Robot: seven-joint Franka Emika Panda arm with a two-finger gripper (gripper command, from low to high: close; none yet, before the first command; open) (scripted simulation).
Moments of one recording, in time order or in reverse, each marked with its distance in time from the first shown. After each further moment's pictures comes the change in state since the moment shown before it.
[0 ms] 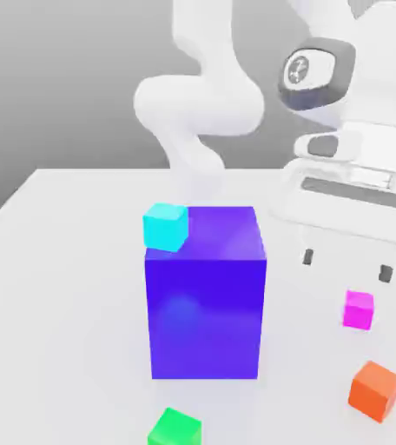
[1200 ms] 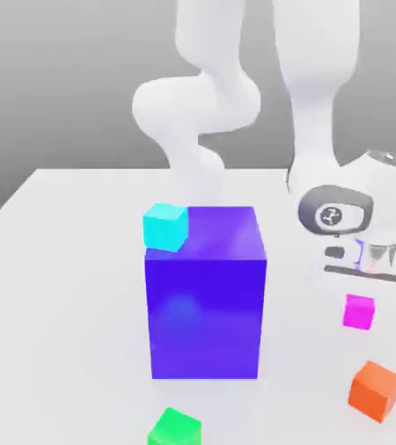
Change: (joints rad) arm 0.486 0.463 -0.270 -0.091 -0.375 0.332 0.686
